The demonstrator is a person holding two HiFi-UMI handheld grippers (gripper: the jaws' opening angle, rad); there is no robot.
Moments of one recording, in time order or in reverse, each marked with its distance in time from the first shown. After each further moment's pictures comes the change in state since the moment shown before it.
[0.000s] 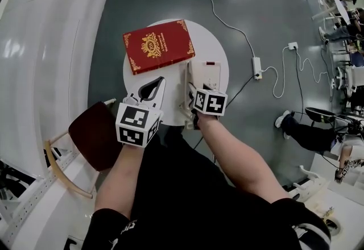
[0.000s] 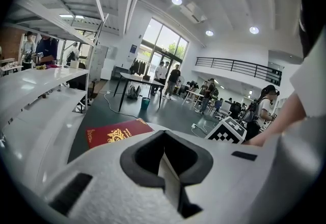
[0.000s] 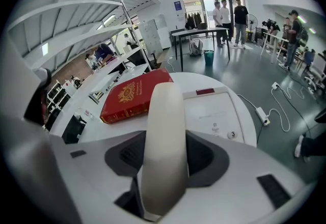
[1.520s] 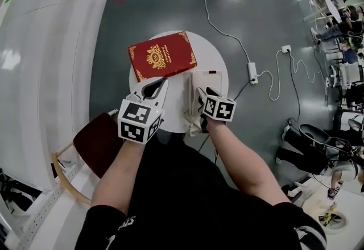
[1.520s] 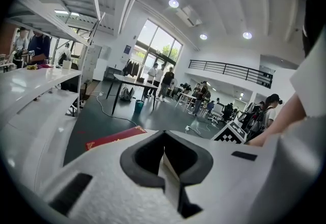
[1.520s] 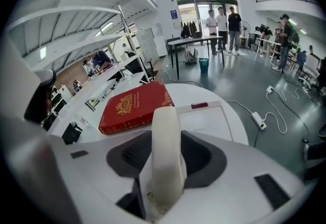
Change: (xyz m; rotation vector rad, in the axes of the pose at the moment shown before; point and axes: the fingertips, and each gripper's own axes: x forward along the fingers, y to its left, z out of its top) left arm -0.004 0.025 0.032 0.012 -0.017 -0.094; right arm -0.015 -0.006 0.025 0.022 -0.089 -0.037
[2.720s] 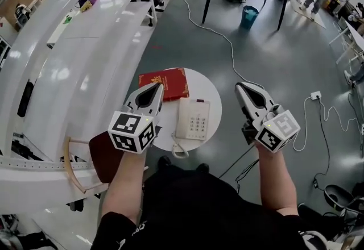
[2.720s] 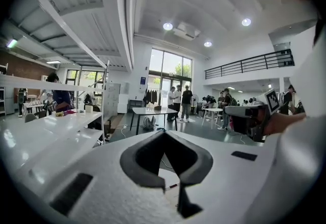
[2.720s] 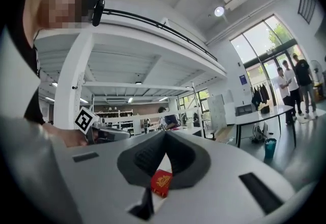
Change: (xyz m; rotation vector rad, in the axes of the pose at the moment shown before) left arm -0.018 -0.164 0.141 0.161 -0.262 0.366; right arm -0.334 -0.048 0.222 -0.488 -0.740 0.772
